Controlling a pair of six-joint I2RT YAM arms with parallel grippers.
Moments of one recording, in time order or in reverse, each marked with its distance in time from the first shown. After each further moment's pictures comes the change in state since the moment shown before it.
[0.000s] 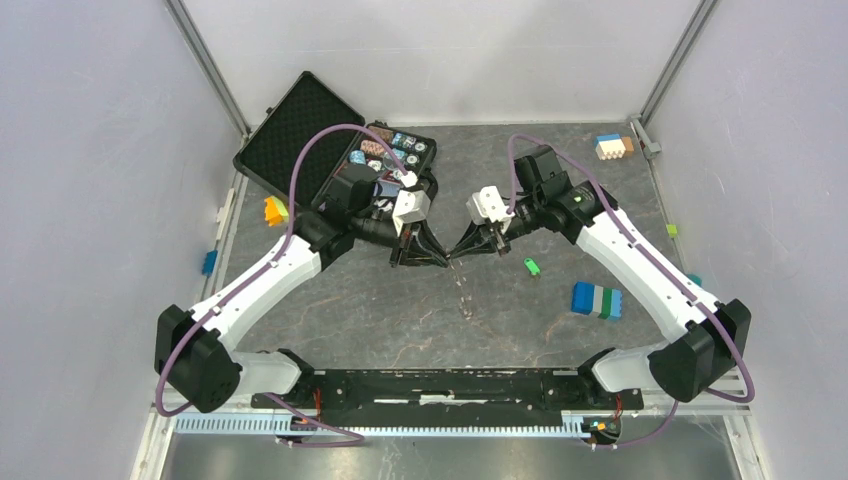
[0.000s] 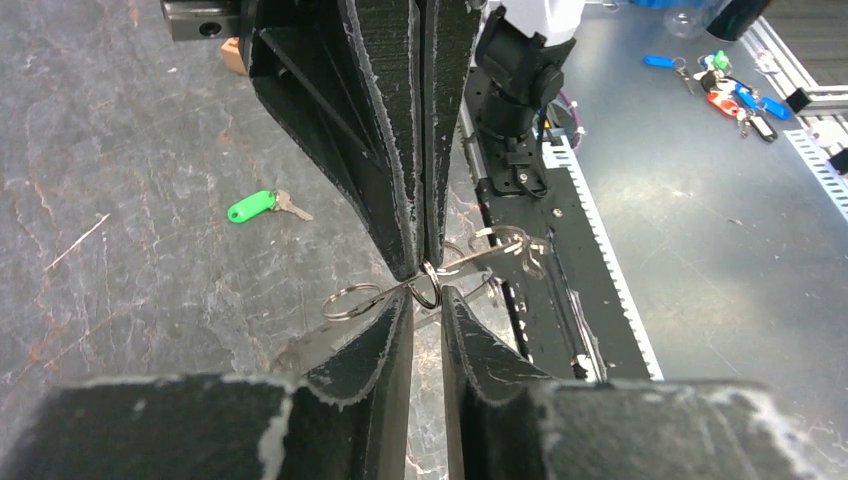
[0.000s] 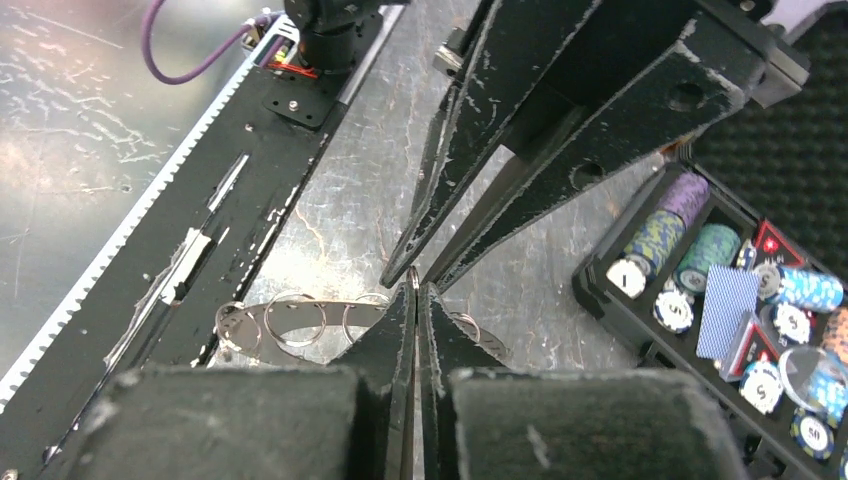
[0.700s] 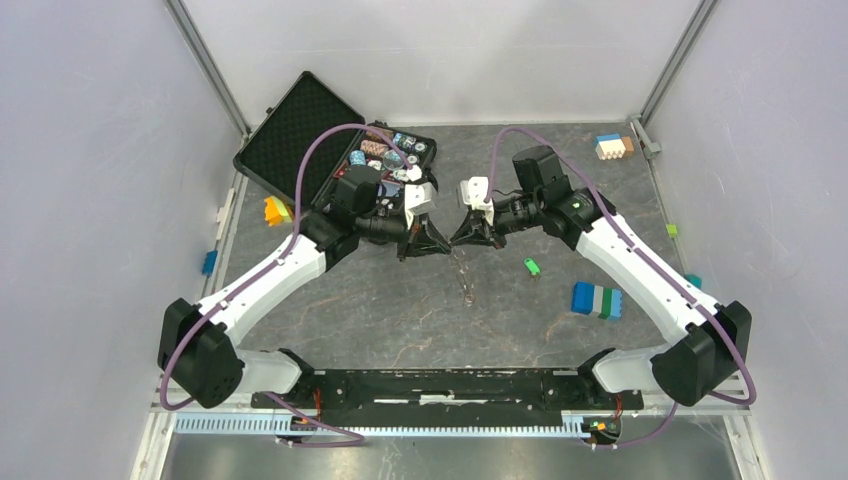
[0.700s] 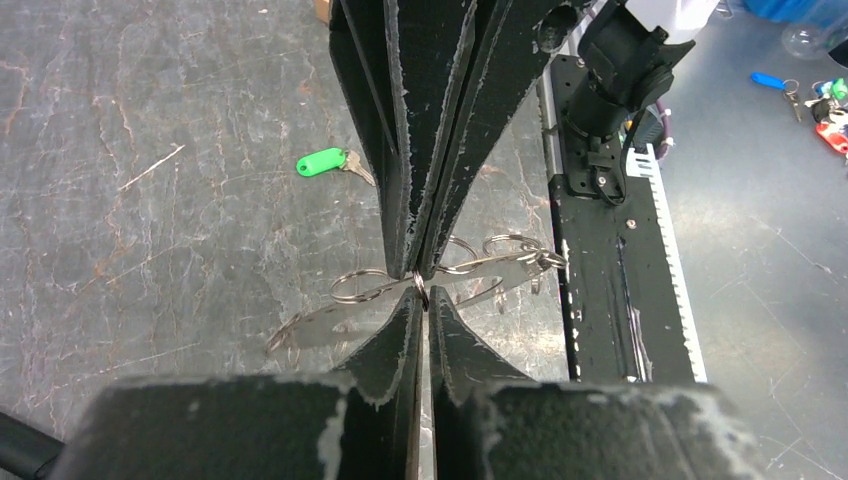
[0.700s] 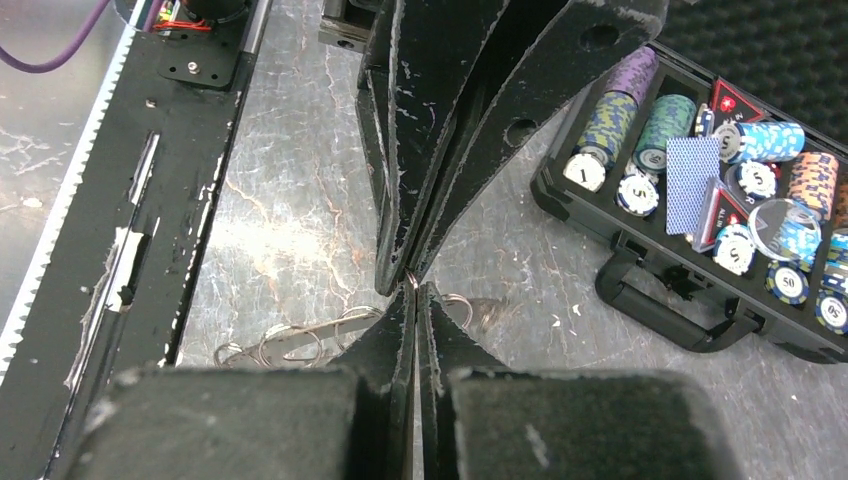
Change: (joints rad) left arm -0.012 0.024 -0.039 0.113 -0.202 -0.119; right arm 0.005 -0.023 -0.069 0.203 0.247 0.271
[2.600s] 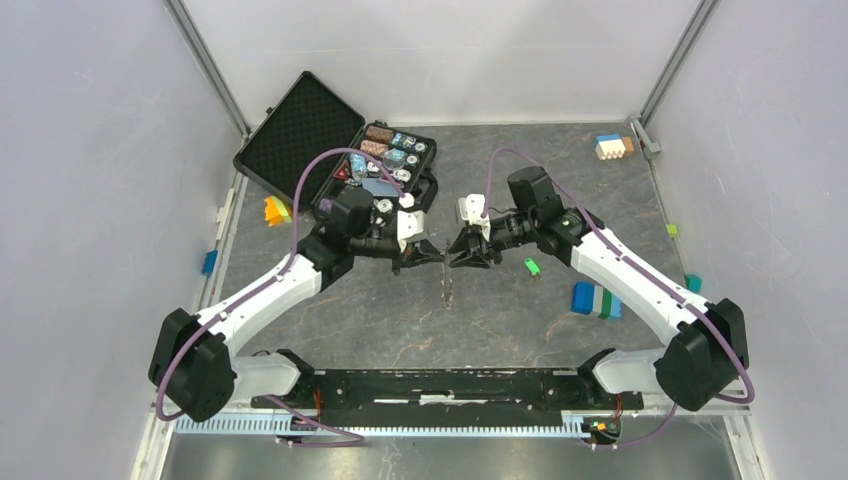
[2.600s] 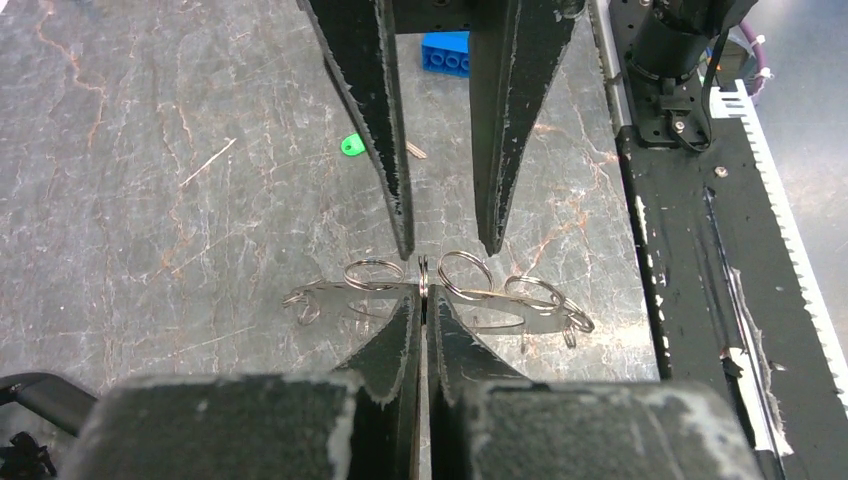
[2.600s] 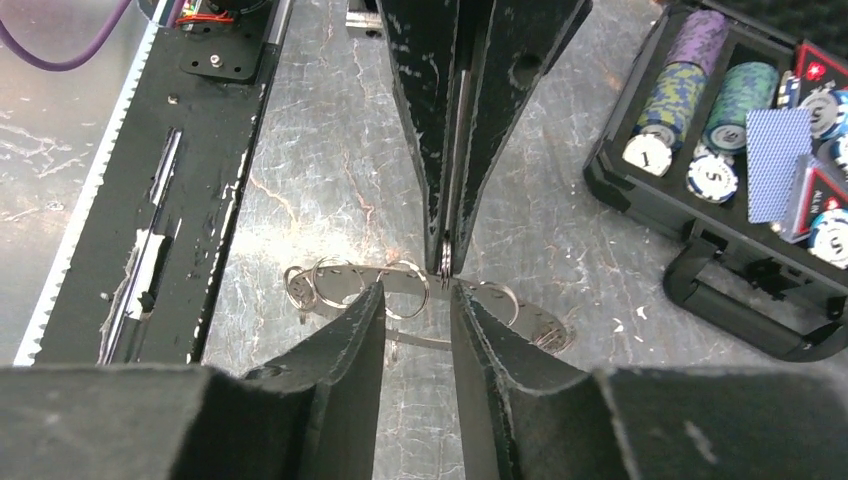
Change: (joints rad) left arm 0.008 -0.075 -0.195 0.142 -0.058 0.171; right arm 0.015 -0.024 -0.178 0.161 -0.012 0.071
